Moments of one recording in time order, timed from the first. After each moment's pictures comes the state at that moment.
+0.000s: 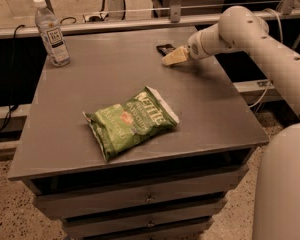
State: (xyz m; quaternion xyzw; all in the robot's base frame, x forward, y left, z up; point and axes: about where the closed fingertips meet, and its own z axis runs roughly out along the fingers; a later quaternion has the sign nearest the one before) arm 0.812 -0.136 0.833 -0.31 0.84 0.13 0.43
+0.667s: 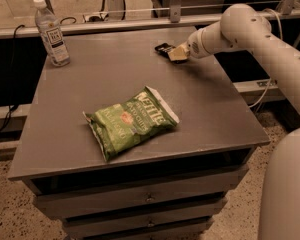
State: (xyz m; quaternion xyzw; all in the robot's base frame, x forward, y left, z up) arm 0.805 -0.131 0.846 -0.32 0.83 0.14 0.44
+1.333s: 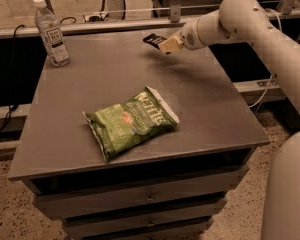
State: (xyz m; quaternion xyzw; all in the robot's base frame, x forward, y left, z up) arm 0.794 -0.096 0.884 -0.36 0.79 0.17 0.46
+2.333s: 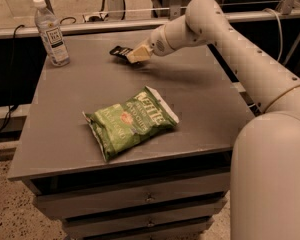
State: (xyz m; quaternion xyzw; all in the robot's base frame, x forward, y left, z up) arm 0.783 0.013 0.857 -0.45 0.75 0.24 0.41
